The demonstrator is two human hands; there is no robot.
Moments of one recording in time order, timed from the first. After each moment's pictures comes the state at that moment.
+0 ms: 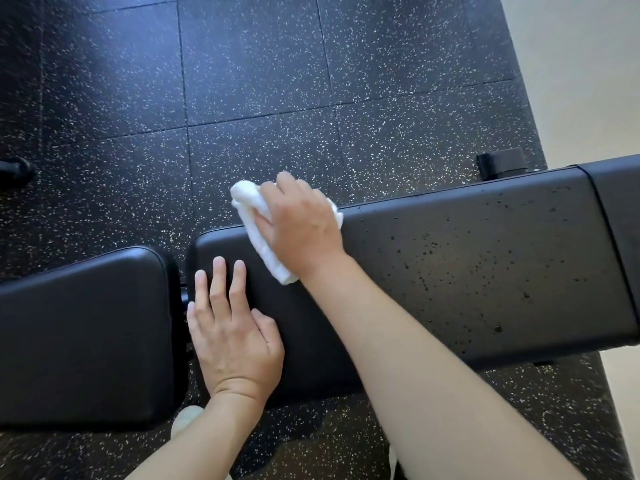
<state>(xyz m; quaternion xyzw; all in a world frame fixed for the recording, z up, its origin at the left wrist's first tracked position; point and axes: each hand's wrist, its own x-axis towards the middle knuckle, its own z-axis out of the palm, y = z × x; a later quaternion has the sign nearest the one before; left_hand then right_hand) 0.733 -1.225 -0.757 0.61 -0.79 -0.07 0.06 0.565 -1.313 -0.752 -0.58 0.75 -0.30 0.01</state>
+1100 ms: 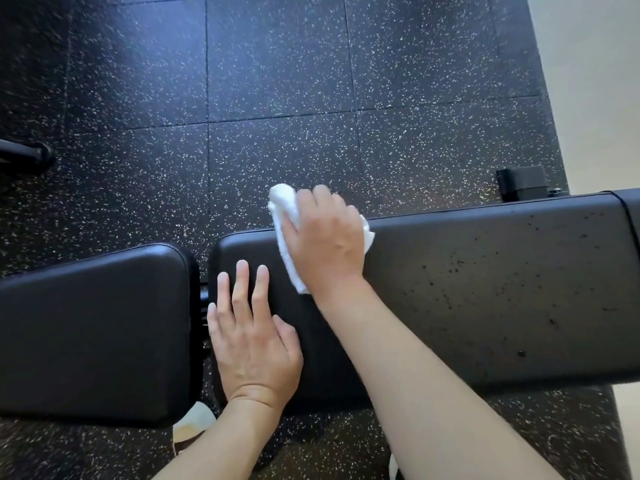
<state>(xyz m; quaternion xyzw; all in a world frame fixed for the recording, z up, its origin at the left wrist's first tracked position) 0.734 -1.226 -0.754 0.61 -0.79 -0.08 0.04 0.576 -1.310 -0.755 -0.52 0.83 -0.20 -0.04</state>
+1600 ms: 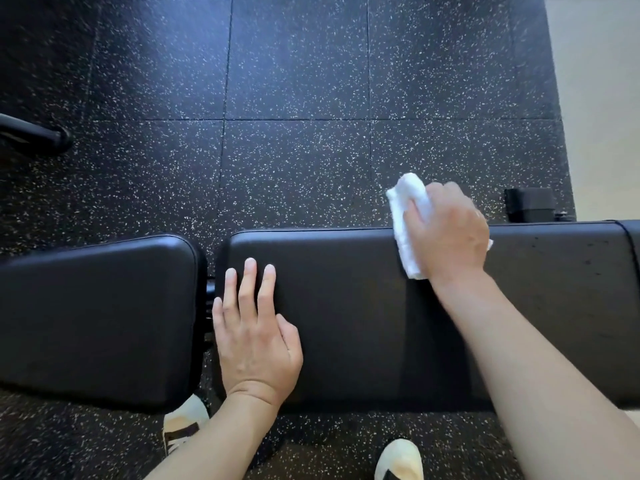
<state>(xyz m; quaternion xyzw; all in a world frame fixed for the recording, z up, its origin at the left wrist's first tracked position) 0.732 -1.226 -0.750 0.61 -0.79 -0.07 0.04 0.430 -1.261 -0.755 -0.47 0.87 -0.15 0.01</state>
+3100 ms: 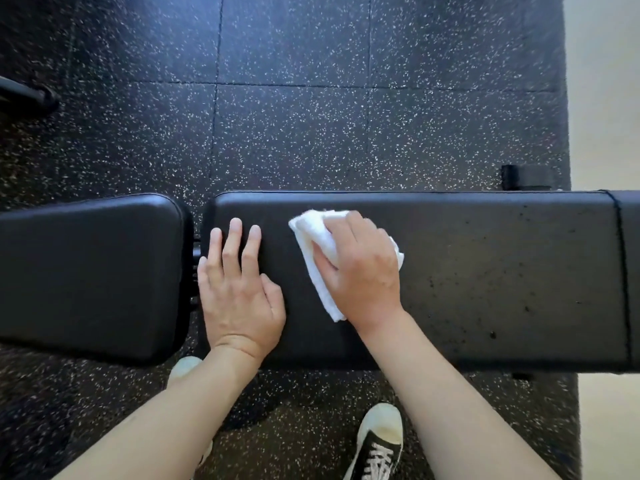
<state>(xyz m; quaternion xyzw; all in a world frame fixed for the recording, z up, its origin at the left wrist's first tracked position) 0.734 -1.227 -0.753 0.61 -0.79 -0.06 0.05 0.552 -1.208 -0.746 -0.59 0.76 -0.26 0.05</state>
